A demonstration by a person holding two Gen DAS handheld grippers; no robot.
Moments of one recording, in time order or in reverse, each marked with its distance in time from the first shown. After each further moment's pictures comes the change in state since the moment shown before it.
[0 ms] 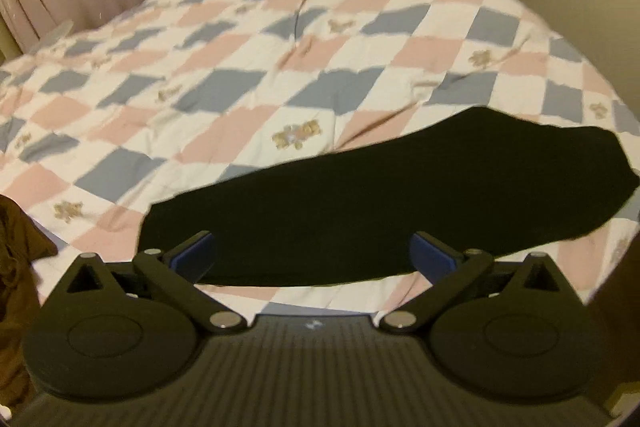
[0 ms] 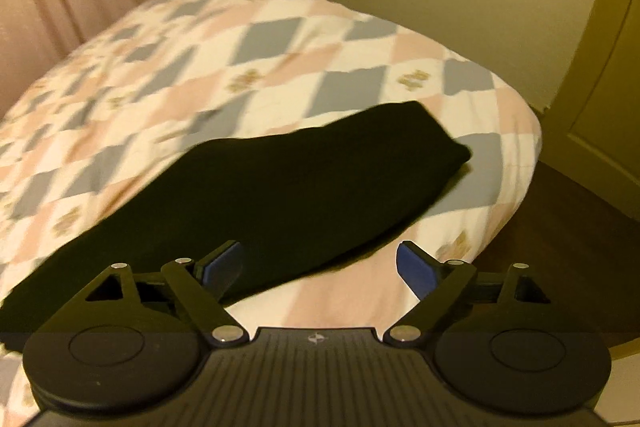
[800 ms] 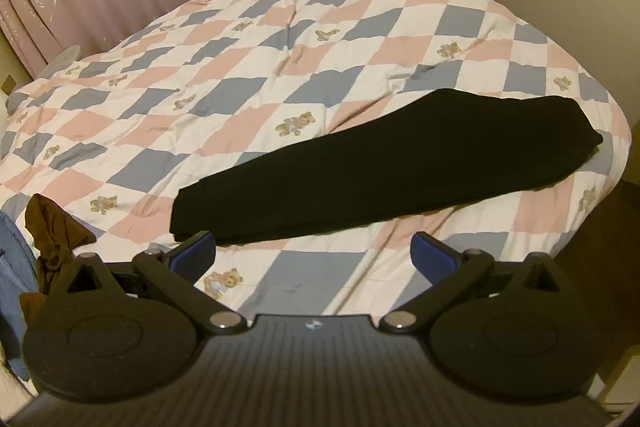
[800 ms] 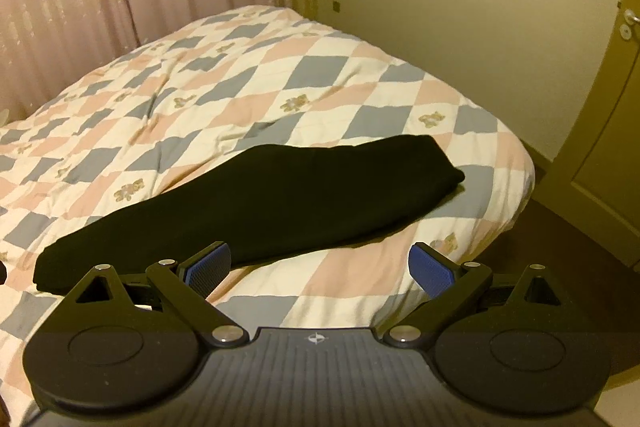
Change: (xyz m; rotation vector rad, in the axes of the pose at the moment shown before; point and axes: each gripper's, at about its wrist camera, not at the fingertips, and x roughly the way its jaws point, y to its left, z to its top) left arm -0.112 -0.026 -0.048 0.074 -0.005 0.014; right arm -0.119 0.005 -0.038 -0.132 -0.089 0.047
